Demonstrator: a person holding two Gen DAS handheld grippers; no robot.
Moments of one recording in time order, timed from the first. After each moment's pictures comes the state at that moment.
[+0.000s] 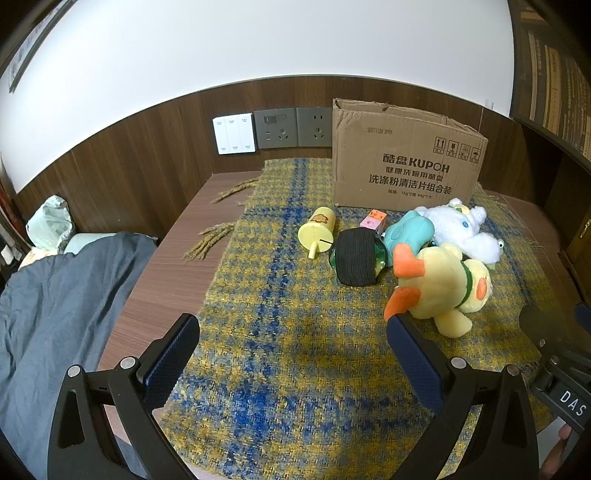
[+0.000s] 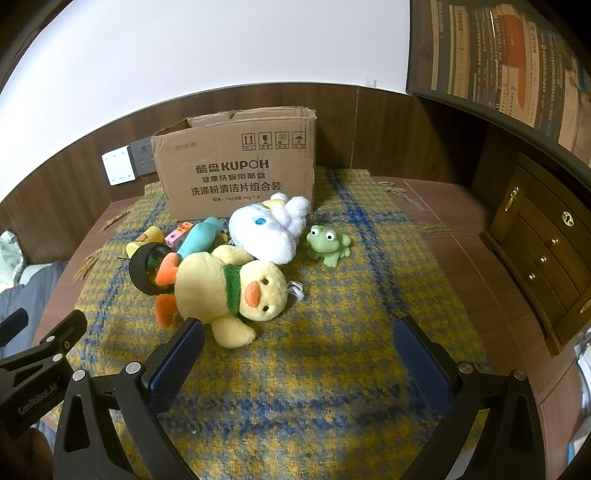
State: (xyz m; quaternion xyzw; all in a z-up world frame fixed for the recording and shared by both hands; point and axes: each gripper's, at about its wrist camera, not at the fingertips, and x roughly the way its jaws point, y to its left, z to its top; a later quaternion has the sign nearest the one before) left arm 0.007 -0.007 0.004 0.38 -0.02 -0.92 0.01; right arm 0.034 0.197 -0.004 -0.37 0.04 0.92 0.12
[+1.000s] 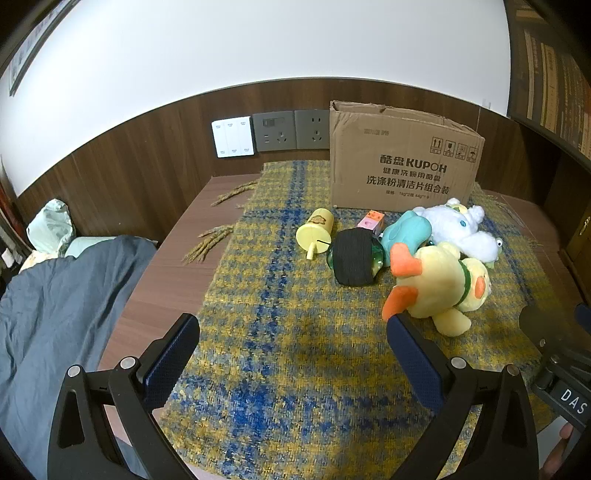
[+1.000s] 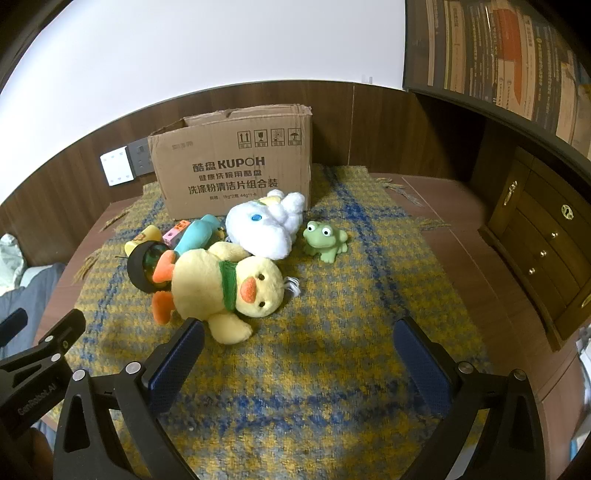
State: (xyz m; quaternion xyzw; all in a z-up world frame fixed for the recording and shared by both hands) left arm 0.010 -0.003 0.002 0.38 -0.03 -0.93 0.01; right arm 0.038 0.201 -0.006 -0.37 0.05 0.92 0.12
